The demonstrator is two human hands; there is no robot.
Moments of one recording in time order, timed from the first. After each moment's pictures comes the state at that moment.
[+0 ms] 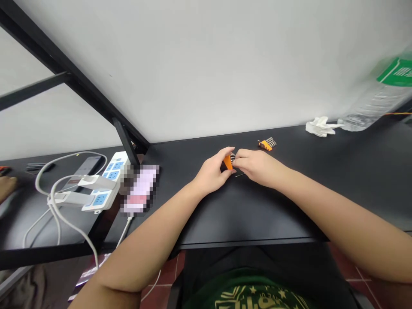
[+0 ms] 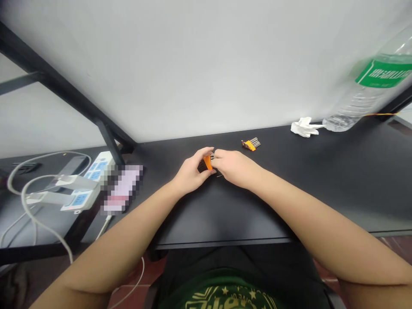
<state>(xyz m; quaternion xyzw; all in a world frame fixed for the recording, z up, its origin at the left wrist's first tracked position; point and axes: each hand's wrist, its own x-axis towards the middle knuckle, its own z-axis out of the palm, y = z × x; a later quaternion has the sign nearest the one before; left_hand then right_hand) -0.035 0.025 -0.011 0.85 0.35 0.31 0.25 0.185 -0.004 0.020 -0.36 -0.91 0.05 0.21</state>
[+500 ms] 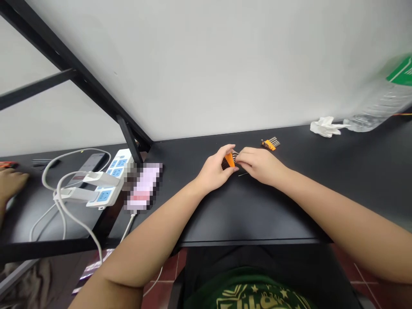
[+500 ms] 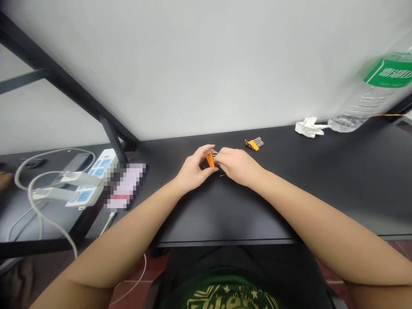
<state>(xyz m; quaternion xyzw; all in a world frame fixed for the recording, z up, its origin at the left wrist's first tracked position) -0.033 0.026 -0.012 0.82 0.36 0.33 0.30 0.184 0.003 0.009 -0.37 -0.89 0.06 0.27</state>
